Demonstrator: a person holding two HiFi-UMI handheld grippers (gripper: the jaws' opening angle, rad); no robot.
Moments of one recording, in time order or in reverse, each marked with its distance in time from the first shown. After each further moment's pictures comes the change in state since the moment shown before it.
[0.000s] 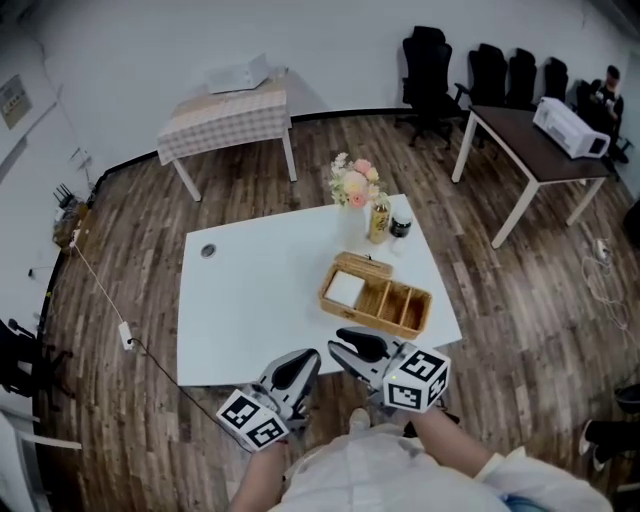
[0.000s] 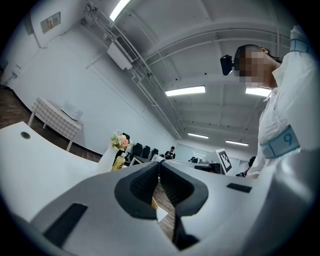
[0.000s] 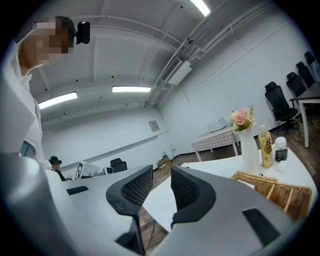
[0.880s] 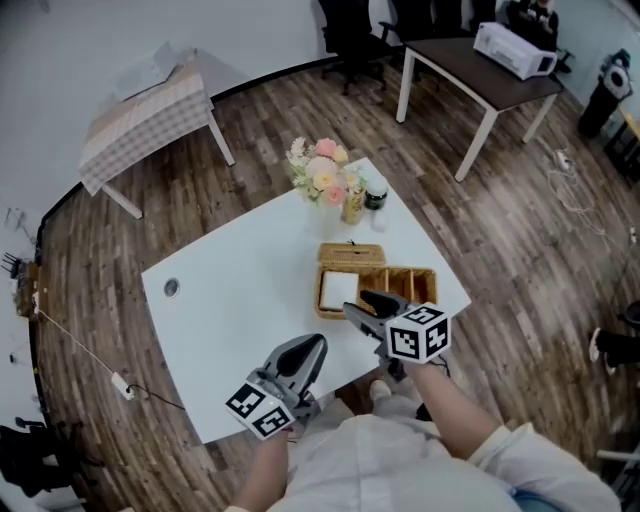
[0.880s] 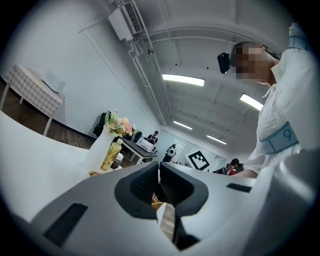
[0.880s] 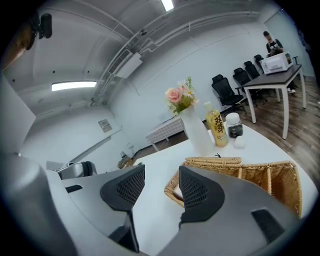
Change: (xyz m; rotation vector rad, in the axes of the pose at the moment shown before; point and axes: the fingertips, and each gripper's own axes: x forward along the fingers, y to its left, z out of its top) left arm 0.063 0.095 -0.004 -0.095 0.220 -0.249; right arm 0.035 -0.174 -0.043 0.302 0.068 -0.506
